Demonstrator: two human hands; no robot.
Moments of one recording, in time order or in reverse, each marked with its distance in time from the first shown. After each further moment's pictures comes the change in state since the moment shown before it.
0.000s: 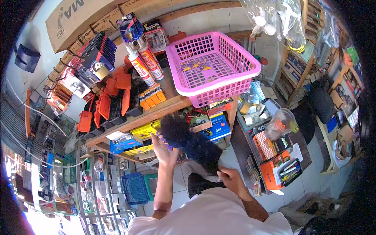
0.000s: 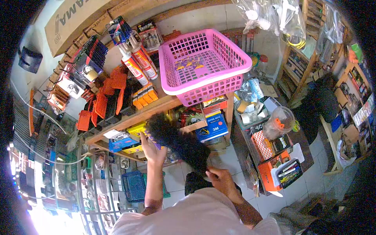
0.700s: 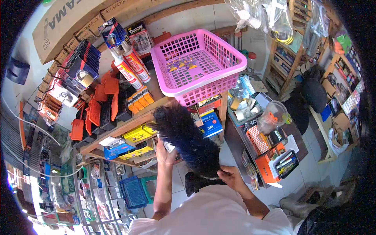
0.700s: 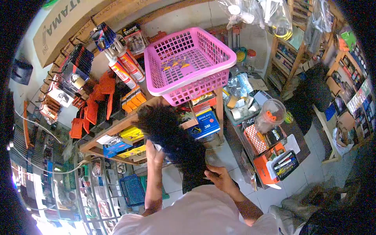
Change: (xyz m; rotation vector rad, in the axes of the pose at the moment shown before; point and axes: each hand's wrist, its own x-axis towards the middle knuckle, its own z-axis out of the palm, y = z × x) left_hand 0.013 -0.026 -0.050 0.096 0.192 -0.147; right_hand -0.015 0.013 -0.015 0.379 -0.052 0.142
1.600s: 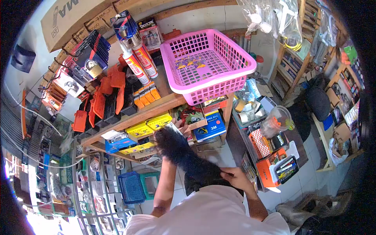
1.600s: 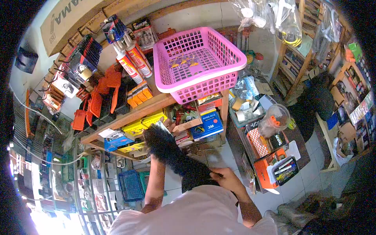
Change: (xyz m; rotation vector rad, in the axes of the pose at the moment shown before) left_hand -0.012 0.000 0.030 -0.047 -0.487 0.054; right_hand 0.006 -0.009 -0.021 -0.310 -0.146 -0.006
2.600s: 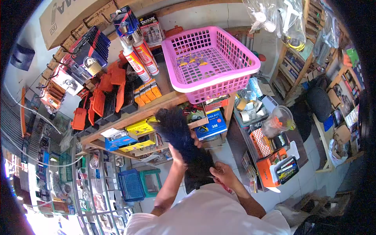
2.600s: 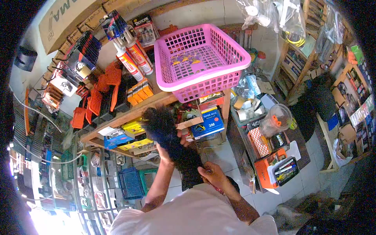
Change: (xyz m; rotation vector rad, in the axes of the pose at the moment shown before) left_hand -0.018 -0.038 0.007 0.032 0.136 -0.125; right_hand 0.029 0.001 0.040 0.460 -0.037 0.228
